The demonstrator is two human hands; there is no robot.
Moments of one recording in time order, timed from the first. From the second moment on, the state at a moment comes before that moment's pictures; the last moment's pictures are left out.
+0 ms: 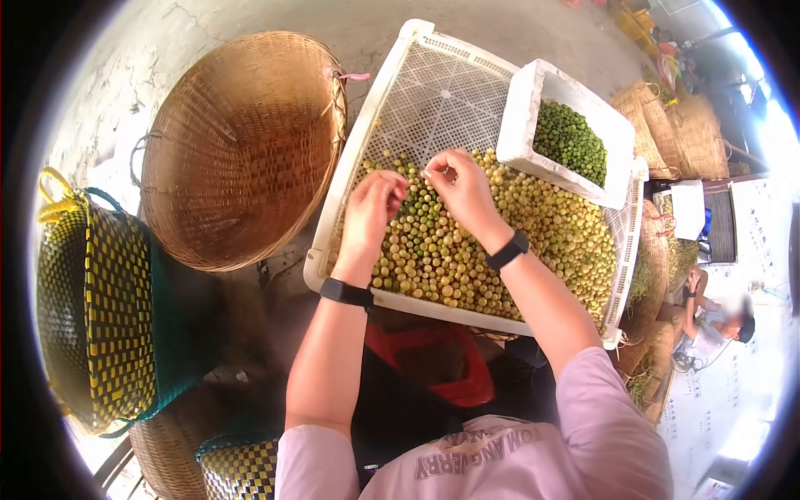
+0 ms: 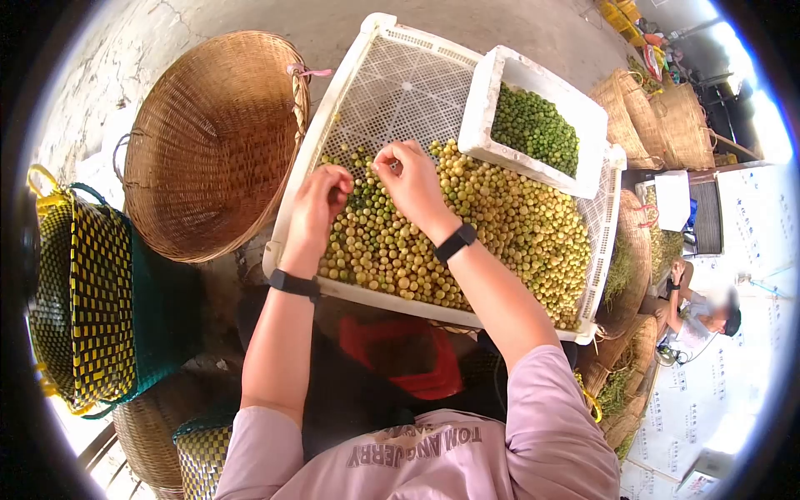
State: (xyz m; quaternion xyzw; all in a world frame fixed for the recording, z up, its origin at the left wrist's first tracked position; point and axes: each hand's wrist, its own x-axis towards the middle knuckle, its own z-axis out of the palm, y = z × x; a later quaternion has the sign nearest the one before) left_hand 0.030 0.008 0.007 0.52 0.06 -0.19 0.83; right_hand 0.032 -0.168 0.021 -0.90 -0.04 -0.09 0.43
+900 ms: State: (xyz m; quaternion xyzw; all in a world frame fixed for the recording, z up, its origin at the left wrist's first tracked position) left_hand 0.028 0.018 0.012 0.43 0.03 -0.19 0.88; right_hand -0.013 -0.237 0.040 -0.98 0.05 -0.14 0.11
